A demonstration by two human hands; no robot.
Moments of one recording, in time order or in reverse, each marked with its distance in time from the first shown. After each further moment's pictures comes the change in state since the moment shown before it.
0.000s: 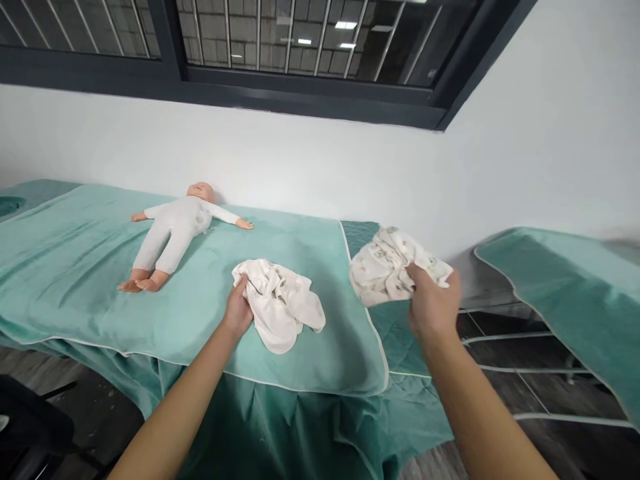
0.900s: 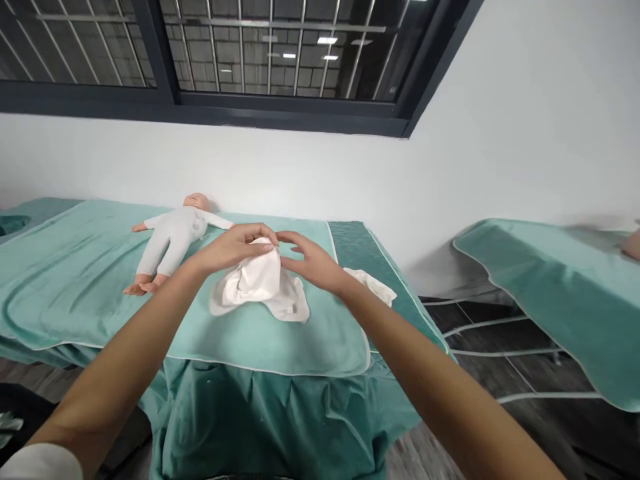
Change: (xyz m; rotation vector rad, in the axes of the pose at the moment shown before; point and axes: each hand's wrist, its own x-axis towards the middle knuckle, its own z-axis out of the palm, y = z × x) left_hand -0.033 0.163 0.166 1.130 -0.901 0.146; right_hand -0.058 -0.081 0.091 -0.218 -1.175 -0.359
